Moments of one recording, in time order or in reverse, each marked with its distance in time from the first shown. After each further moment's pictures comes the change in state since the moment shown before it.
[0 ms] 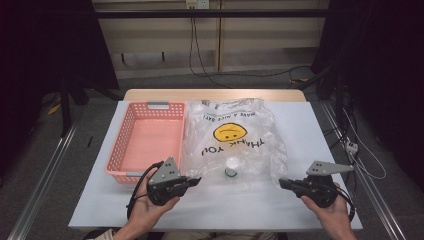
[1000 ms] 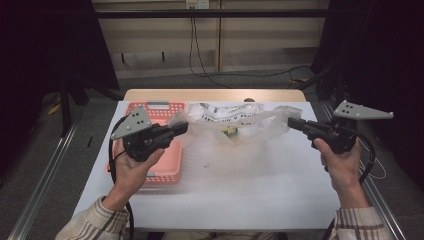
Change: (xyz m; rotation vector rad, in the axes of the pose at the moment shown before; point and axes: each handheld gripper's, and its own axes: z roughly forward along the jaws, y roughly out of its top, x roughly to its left) left arm 0.046 0.094 -0.057 -0.302 0.112 0.011; right arm -0.021 0.128 -0.045 -0.355 -0.027 -0.060
